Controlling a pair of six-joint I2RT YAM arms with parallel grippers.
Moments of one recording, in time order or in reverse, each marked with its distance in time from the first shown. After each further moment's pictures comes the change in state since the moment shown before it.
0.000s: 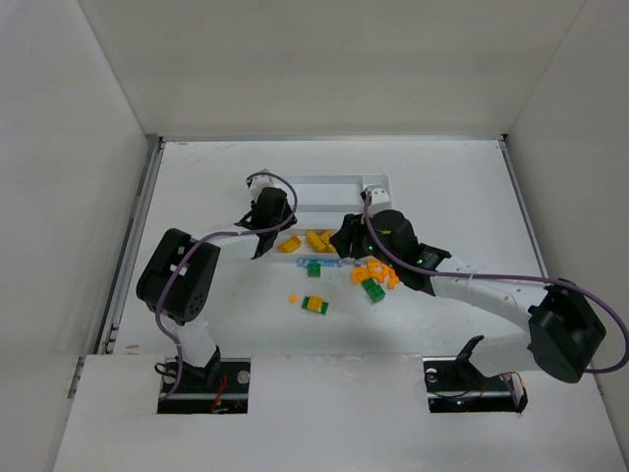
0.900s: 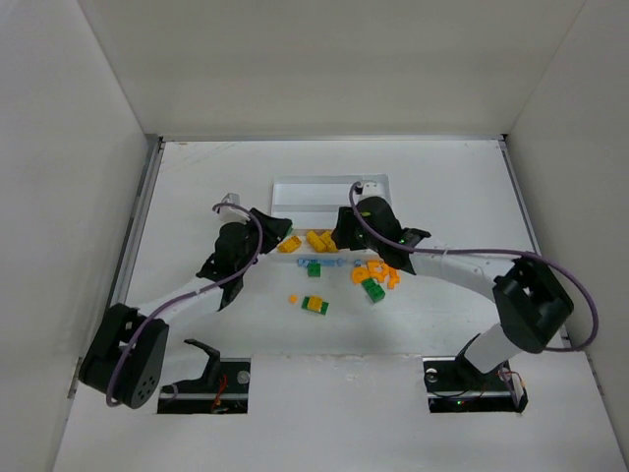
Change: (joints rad) left arm 0.043 -0.556 -0.491 0.299 0.275 -0.306; right arm -0.060 0.255 0.176 -0.151 0.028 0.034
